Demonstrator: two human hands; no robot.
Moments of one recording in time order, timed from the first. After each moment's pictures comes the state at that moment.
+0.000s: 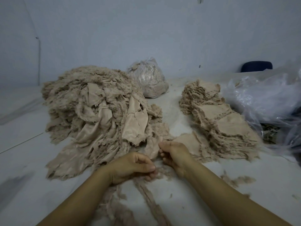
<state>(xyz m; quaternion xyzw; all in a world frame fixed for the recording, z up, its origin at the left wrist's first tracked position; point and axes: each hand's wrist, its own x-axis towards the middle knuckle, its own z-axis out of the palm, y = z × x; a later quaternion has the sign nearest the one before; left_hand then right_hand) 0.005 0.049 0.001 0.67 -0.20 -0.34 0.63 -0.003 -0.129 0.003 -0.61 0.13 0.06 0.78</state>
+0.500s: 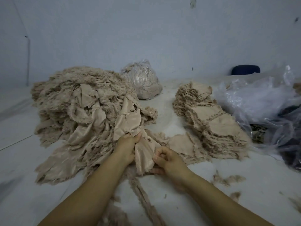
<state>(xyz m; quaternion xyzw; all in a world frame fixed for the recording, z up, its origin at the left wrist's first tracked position) 0.049 0.003 0.016 0.56 0.12 -0.09 0.81 -0.035 -0.126 -0.002 -0.67 0.03 0.06 0.74</state>
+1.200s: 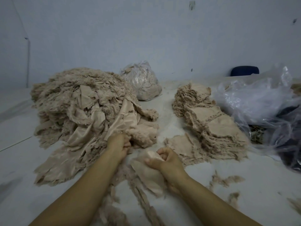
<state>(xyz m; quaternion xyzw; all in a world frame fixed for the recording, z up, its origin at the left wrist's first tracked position) 0.068 0.021 0.020 0.54 0.18 -0.05 0.82 -0.041 -0.119 -0.002 -0.66 0.11 0.00 0.74</state>
